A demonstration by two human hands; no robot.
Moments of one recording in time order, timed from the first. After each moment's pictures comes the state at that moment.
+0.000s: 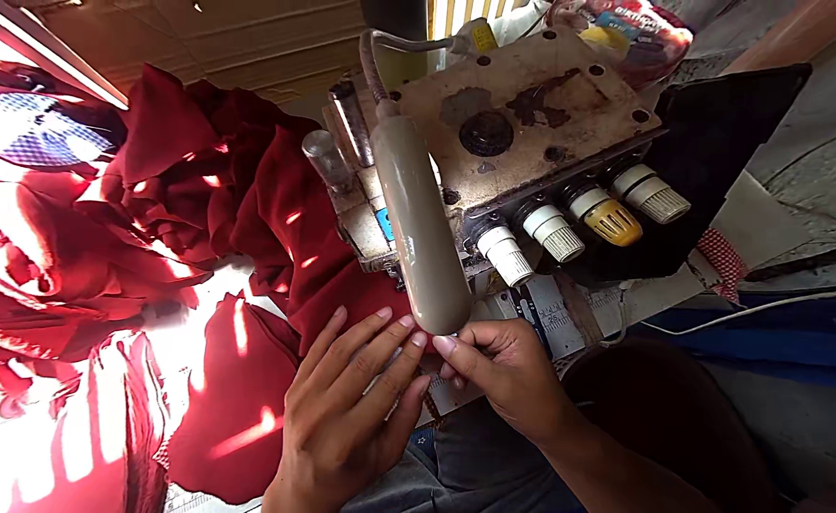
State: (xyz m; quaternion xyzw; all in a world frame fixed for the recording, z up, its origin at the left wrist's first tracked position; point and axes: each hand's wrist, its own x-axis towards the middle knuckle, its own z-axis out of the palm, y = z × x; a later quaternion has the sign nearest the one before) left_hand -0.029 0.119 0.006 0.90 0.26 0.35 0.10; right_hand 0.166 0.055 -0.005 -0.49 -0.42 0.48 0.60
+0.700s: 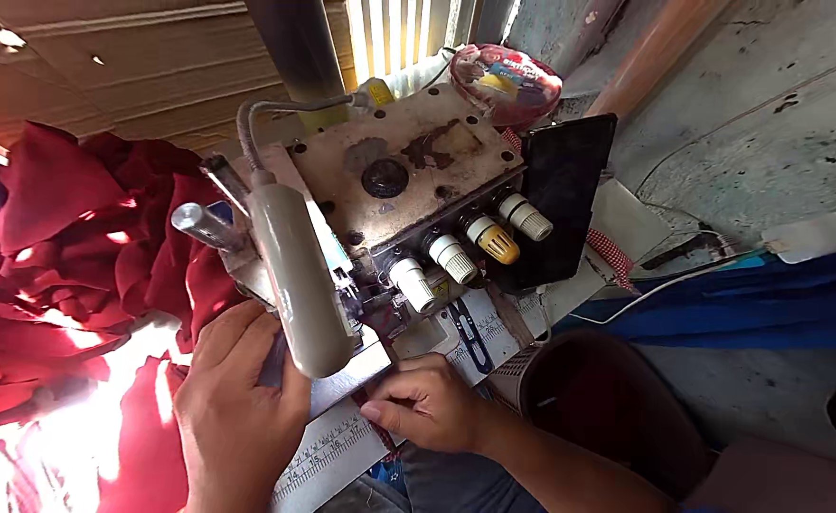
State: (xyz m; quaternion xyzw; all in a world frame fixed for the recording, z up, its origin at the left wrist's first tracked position) left_hand -0.014 0.161 0.017 0.83 0.43 0.34 0.10; right_hand 0.167 0.053 -0.049 -0.45 -0.65 0.31 0.53
